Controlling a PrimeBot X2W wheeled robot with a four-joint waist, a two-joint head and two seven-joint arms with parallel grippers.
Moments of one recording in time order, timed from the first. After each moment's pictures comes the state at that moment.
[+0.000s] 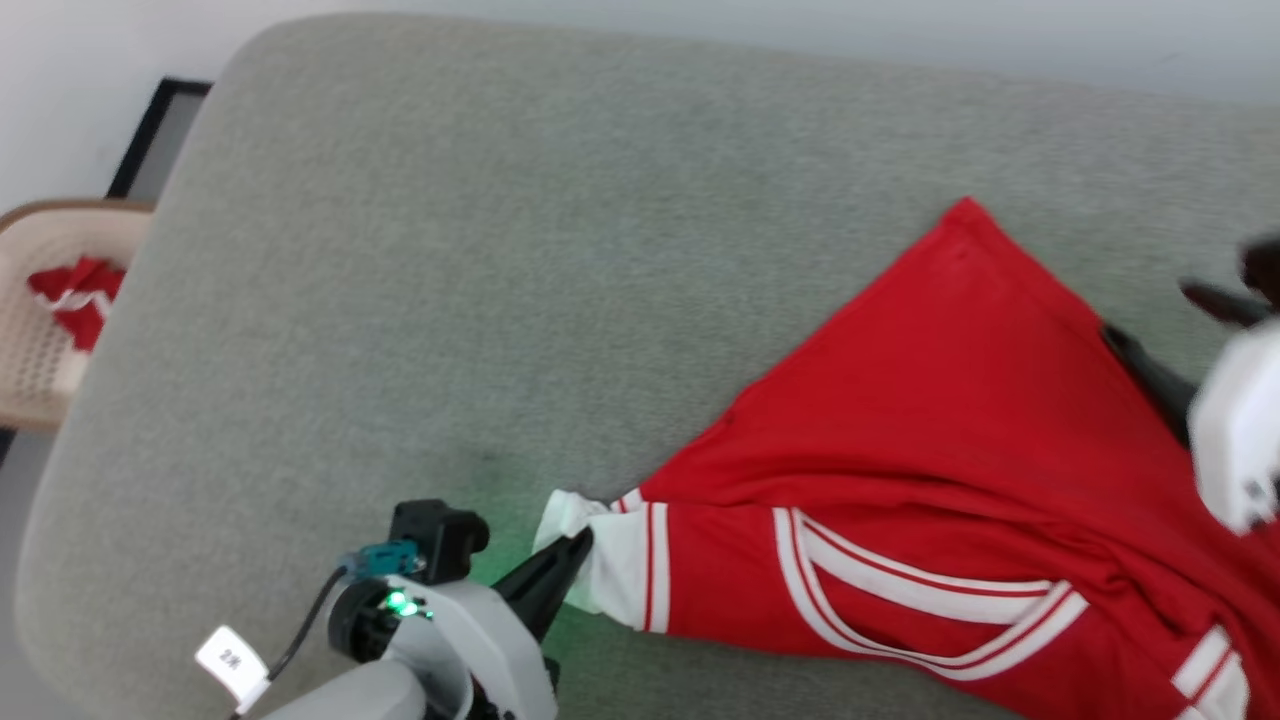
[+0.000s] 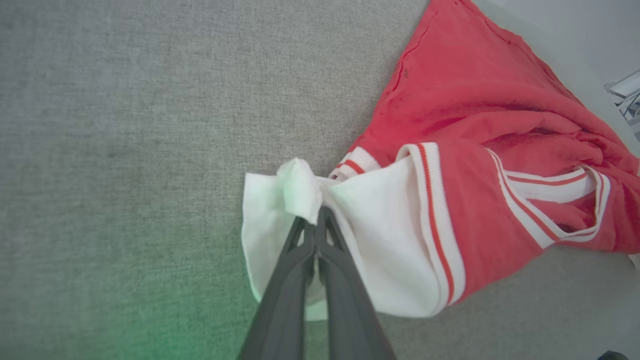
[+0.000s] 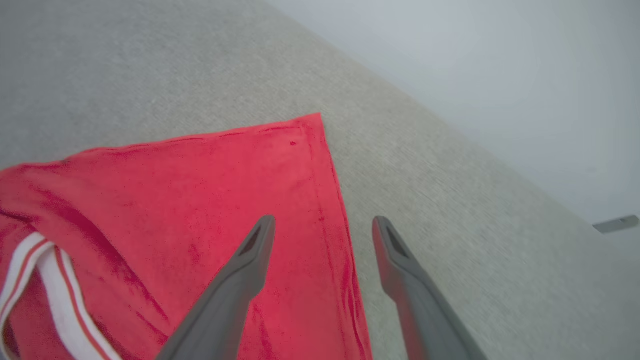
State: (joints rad) left arm -0.53 0.61 -1.10 0.18 -1.17 0.13 -0.20; right arm -0.41 -0.63 0.18 -0.21 0.51 0.13 0.79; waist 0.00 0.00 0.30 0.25
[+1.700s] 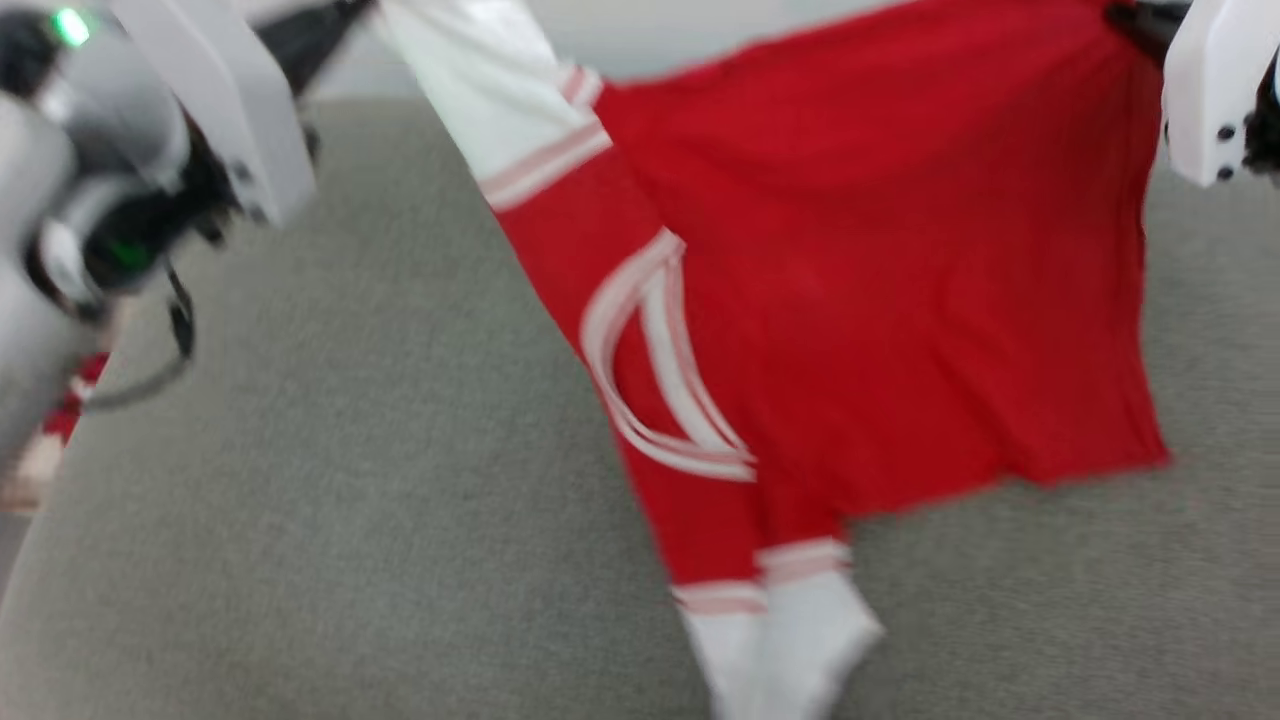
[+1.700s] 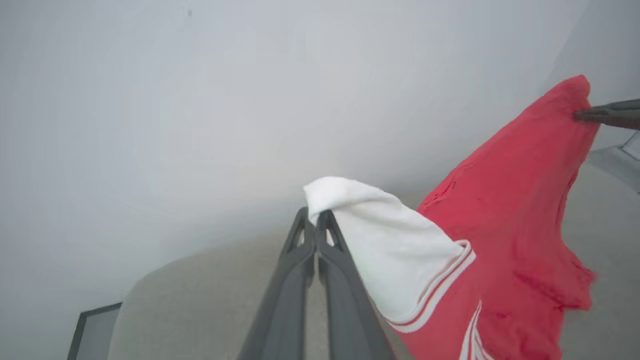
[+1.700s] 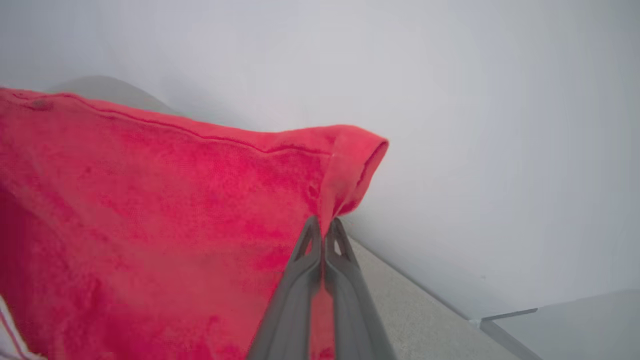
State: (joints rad) left arm -1.24 0.78 -0.93 0.29 -1.20 0.01 0.29; right arm -1.32 -0.61 0.93 0.63 0.89 0.13 0.47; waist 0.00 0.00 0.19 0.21
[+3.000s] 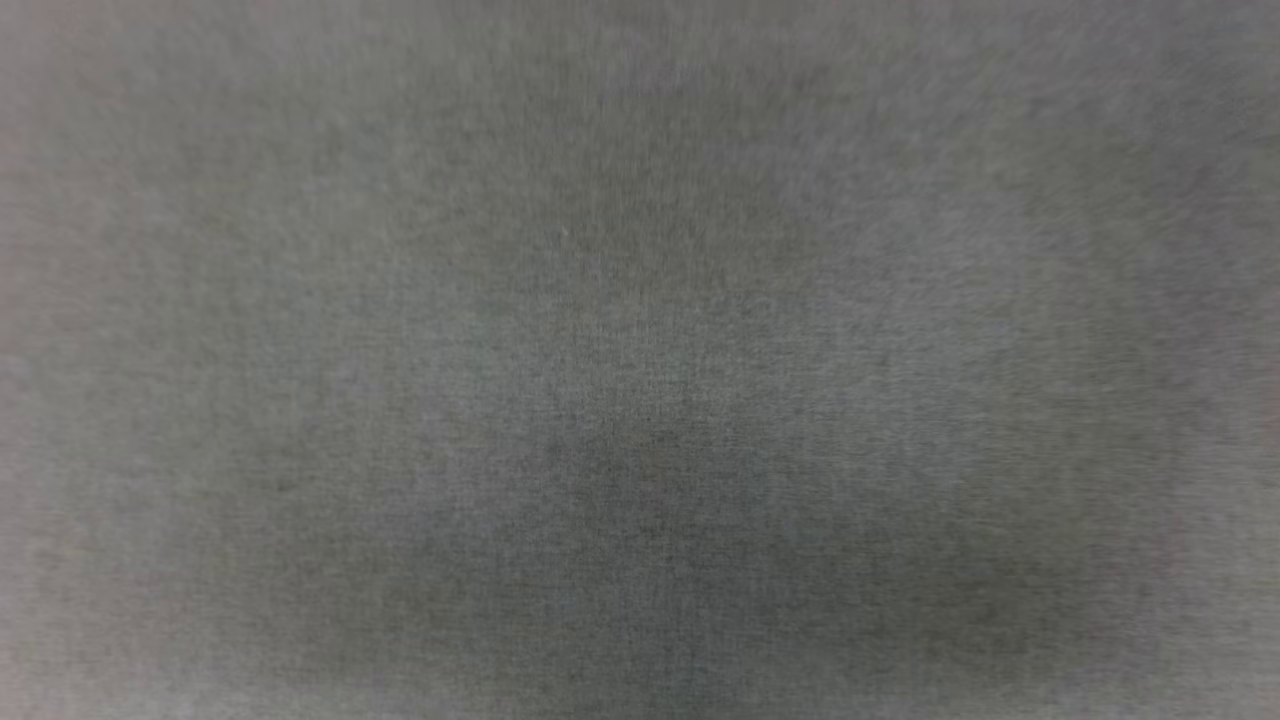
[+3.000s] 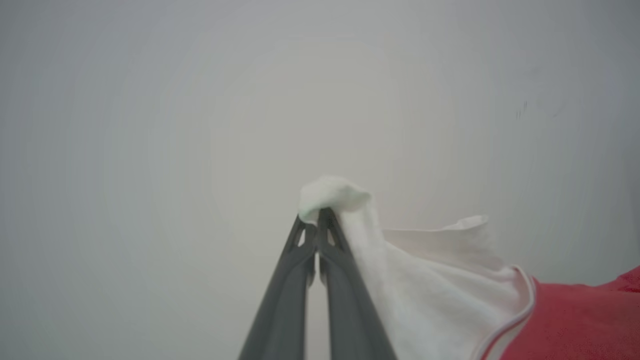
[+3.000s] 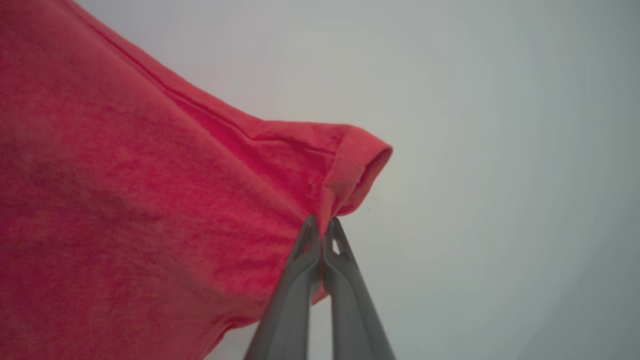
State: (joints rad) left arm -2.13 0.49 -0.83 0.94 -0.91 -0.07 -0.24; right arm -1.90 -0.42 0.59 1.13 0.36 0.13 -0.24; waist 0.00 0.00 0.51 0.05
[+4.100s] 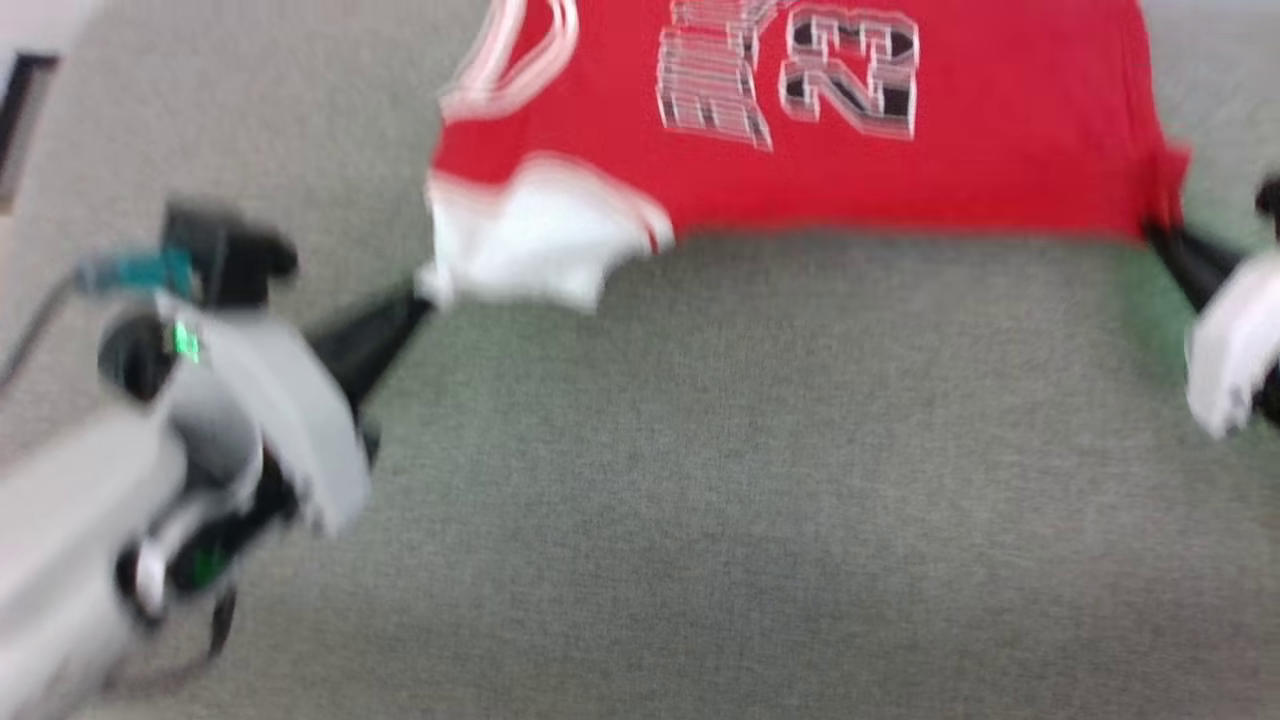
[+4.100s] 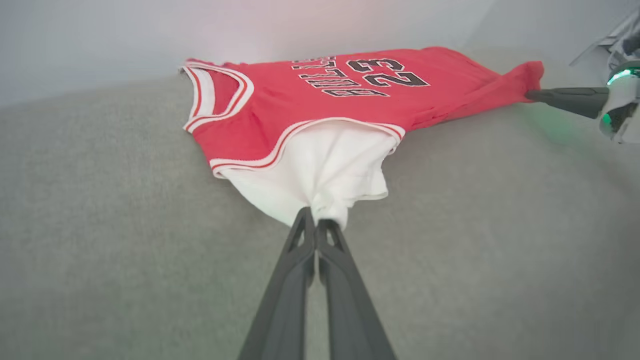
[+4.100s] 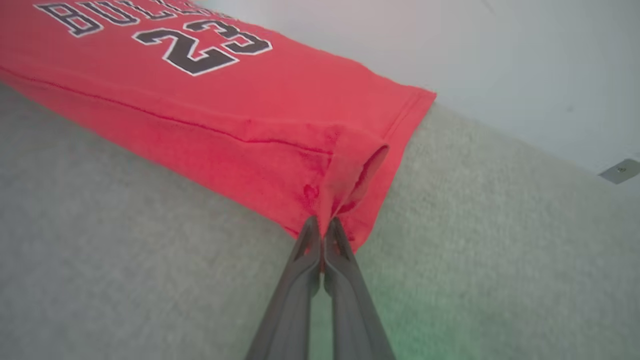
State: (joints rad) left arm -0.94 0.90 -1.05 0.06 -1.25 0.04 0.03; right arm -0.93 -0.68 0.81 0.65 0.78 0.13 0.02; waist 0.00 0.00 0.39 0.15
